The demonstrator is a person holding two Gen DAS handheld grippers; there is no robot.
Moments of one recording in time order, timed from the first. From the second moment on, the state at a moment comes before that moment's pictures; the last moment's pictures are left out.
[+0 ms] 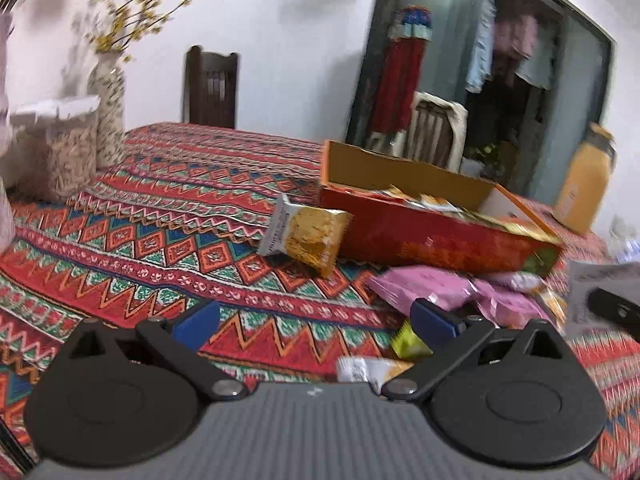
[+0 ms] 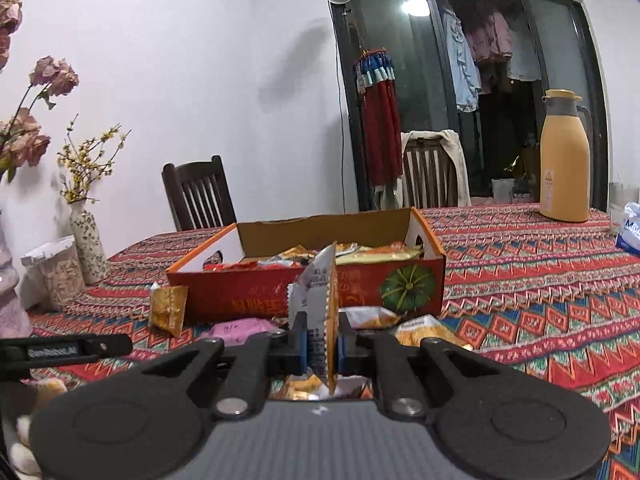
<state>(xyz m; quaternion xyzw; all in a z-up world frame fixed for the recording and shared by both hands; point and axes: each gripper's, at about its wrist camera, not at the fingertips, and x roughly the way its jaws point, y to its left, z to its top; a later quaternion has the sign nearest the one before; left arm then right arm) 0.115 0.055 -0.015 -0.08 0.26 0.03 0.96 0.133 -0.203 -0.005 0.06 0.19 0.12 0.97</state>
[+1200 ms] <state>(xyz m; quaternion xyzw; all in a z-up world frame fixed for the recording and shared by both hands) 0.094 -0.001 -0.035 -0.01 0.29 -0.03 0.96 0.092 -0.218 -0.030 0.07 0.21 0.14 0.96</state>
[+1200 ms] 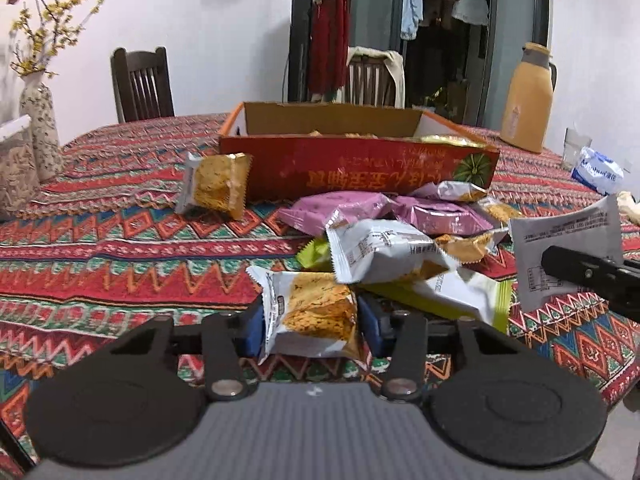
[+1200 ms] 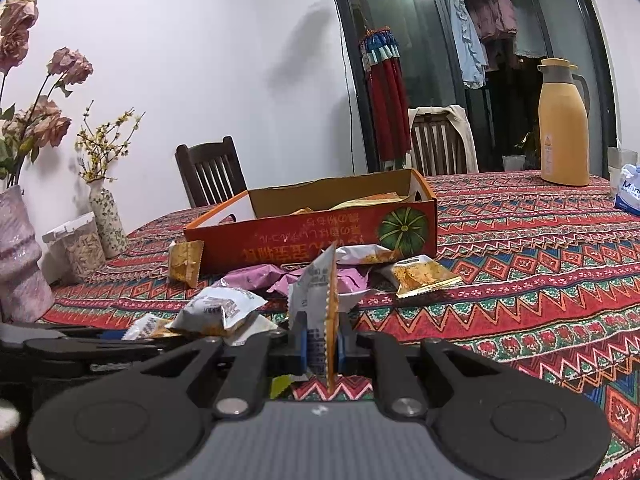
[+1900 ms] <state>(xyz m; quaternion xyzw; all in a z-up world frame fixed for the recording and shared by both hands) 0.099 0.028 0.022 -0.02 0.21 -0.02 0.98 0.110 -0.217 -0.014 0.05 0.19 0.13 0.97</state>
